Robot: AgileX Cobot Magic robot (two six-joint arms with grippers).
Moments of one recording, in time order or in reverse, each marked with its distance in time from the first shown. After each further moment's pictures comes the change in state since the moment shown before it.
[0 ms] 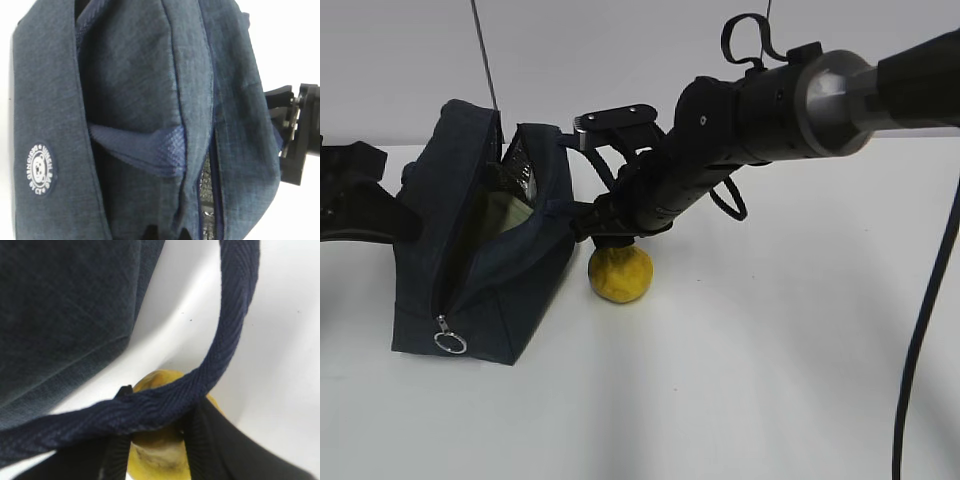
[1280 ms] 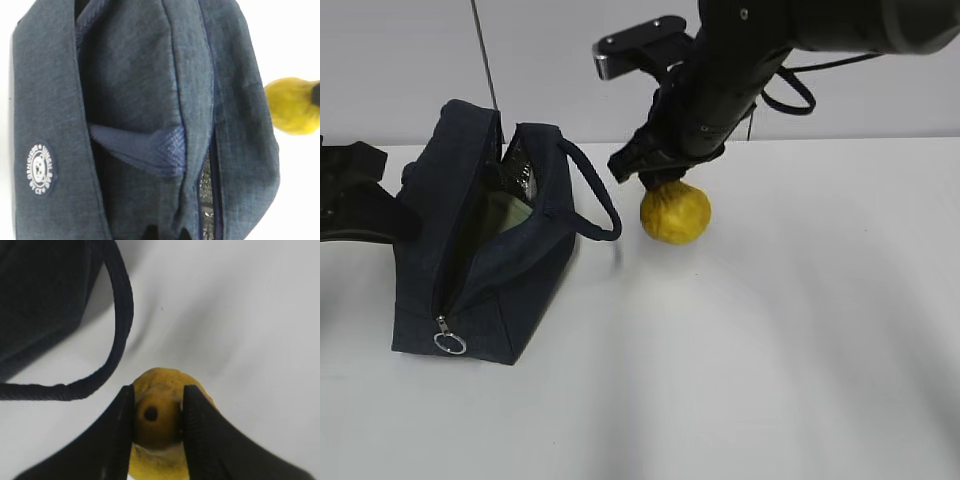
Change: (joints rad) left arm 0.000 0.000 0.000 0.000 0.001 0.000; right arm -0.002 -0.169 -0.102 -0.411 0.311 0.231
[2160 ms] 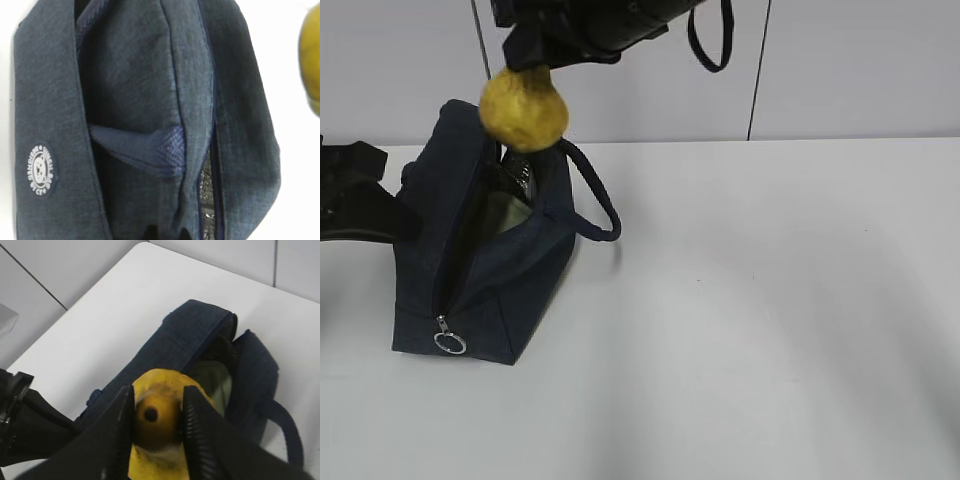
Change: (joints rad) left arm 0.000 0.000 0.000 0.000 -0.005 0.000; right arm 0.018 -0.039 -0.142 0.711 -0.150 -0.366
